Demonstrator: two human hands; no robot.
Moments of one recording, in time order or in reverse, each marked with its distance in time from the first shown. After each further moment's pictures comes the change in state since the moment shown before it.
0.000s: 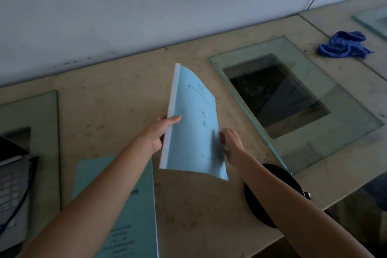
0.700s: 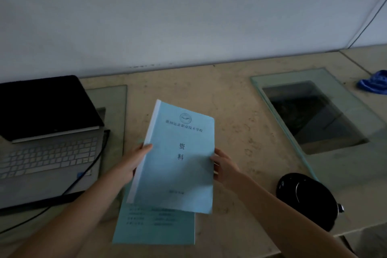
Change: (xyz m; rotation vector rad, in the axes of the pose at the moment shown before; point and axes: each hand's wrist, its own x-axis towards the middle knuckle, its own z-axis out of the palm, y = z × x) left_hand -0.129 -0.084 -0.173 0.040 0.325 0.024; right_hand -0.090 0.075 0.087 0.027 -0.488 0.096
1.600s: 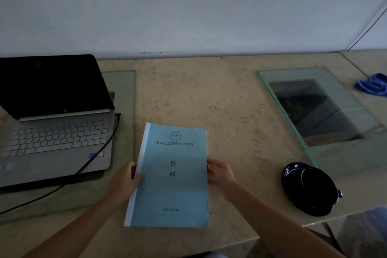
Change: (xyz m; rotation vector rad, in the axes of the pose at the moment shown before) left_hand -0.037 -0.105 -0.062 0.687 0.189 0.236; right_hand -0.023 0.072 0.031 -0.309 0.137 -0.076
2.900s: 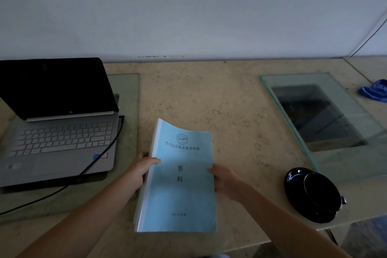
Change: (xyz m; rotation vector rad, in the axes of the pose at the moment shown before) left_hand 0.029 0.055 0.002 -0.824 -0.111 -0.433; right_hand -0.015 -0.020 -0.012 -0.037 -0.256 0.083
